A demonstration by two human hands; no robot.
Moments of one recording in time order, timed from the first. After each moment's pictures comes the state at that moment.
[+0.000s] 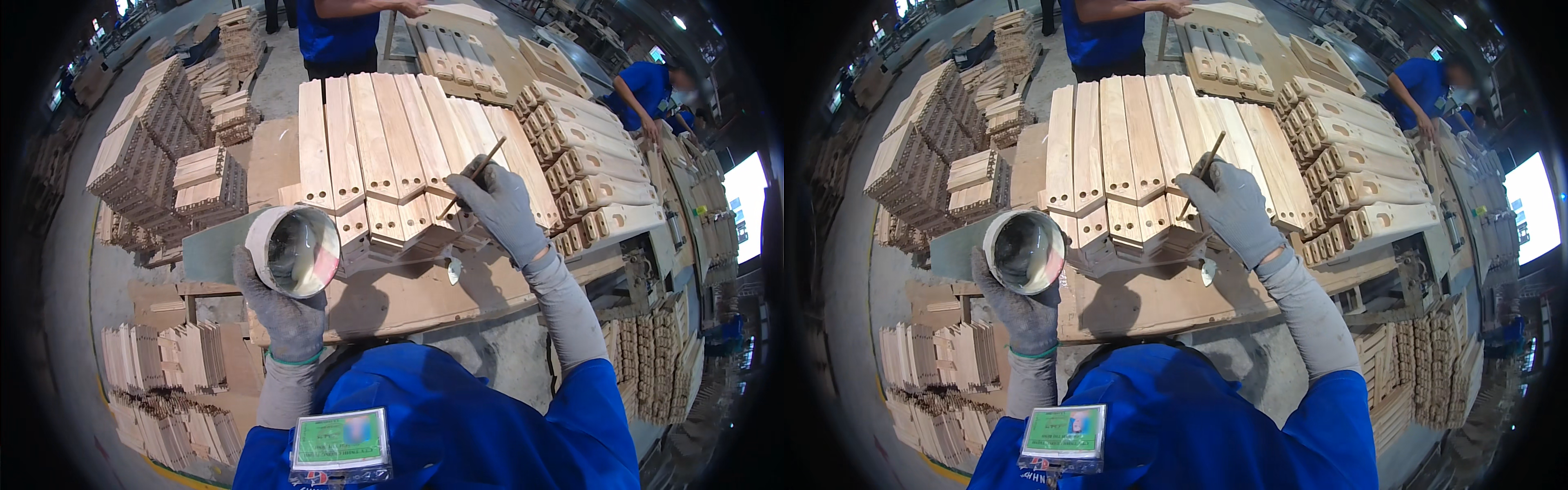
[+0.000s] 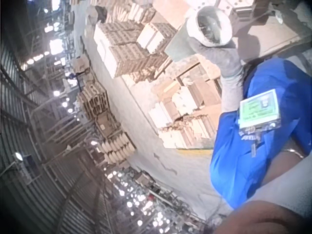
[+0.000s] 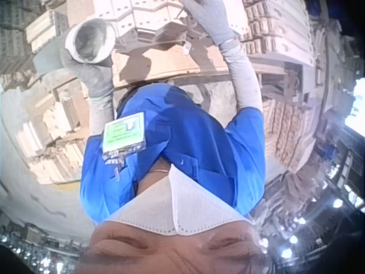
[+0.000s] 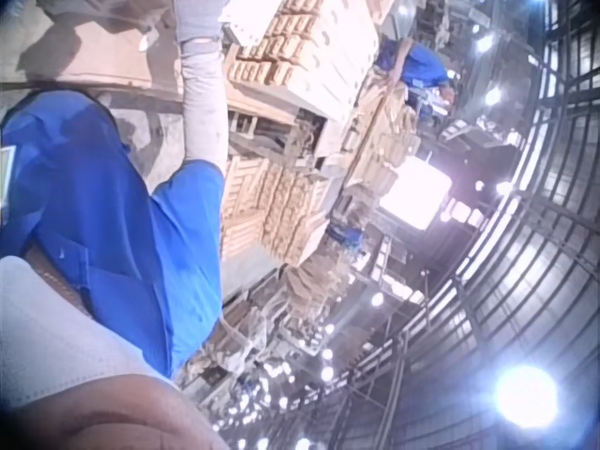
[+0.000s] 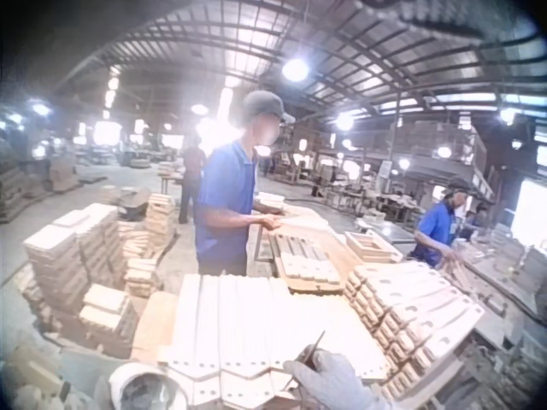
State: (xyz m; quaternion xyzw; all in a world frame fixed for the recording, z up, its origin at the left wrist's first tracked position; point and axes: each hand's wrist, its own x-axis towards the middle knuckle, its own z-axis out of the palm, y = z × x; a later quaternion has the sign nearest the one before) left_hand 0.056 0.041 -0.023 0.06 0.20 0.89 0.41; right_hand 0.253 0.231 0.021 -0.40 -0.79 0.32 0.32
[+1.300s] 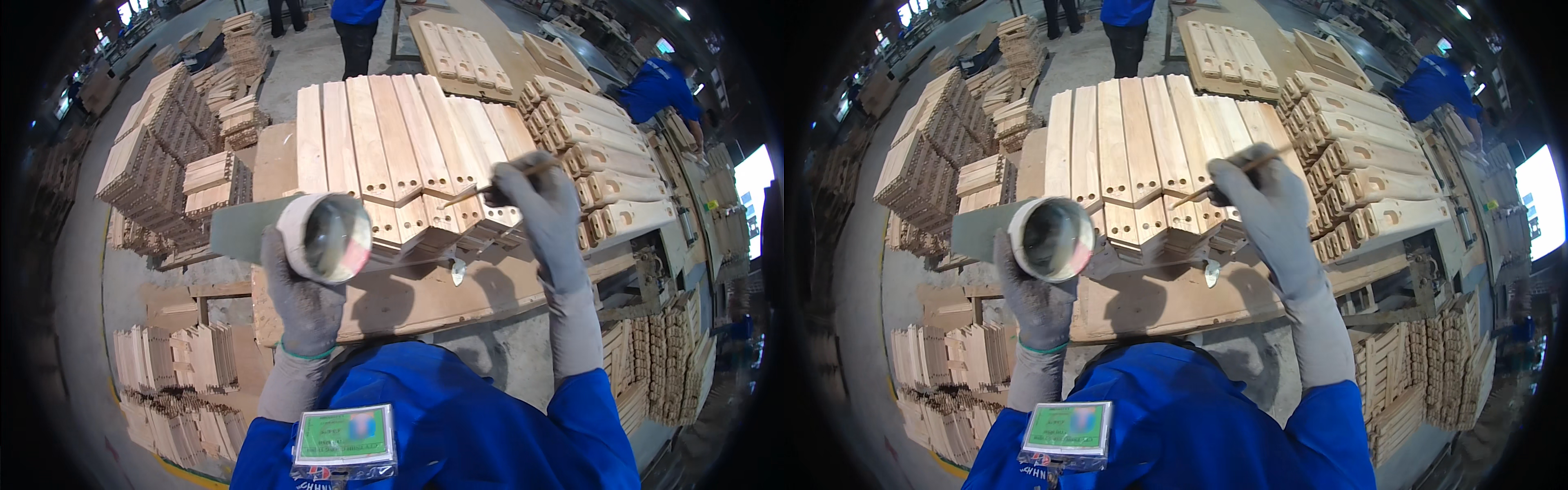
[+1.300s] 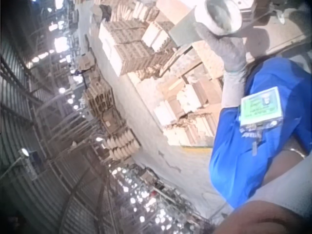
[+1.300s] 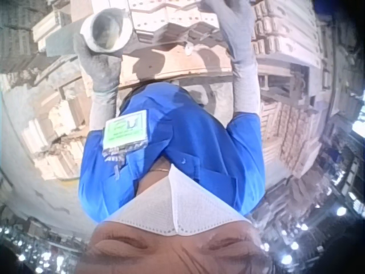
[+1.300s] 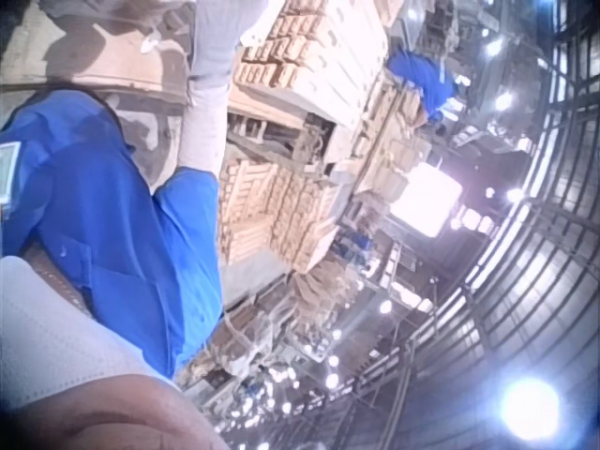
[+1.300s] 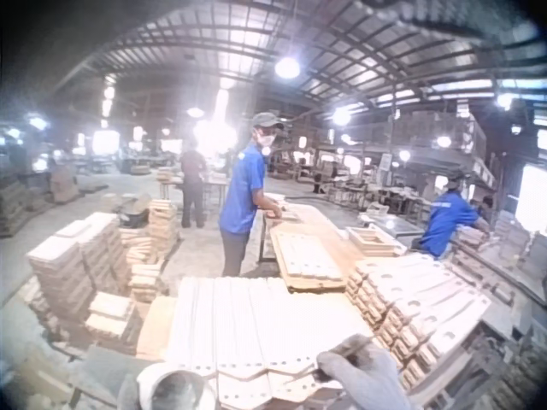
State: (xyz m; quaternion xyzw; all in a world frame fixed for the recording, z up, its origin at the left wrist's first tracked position) left_hand 0.072 0.059 -0.015 0.12 0.12 0.86 0.48; right_hand 0.277 0.205 0.064 -0.37 -0.66 0.49 0.43
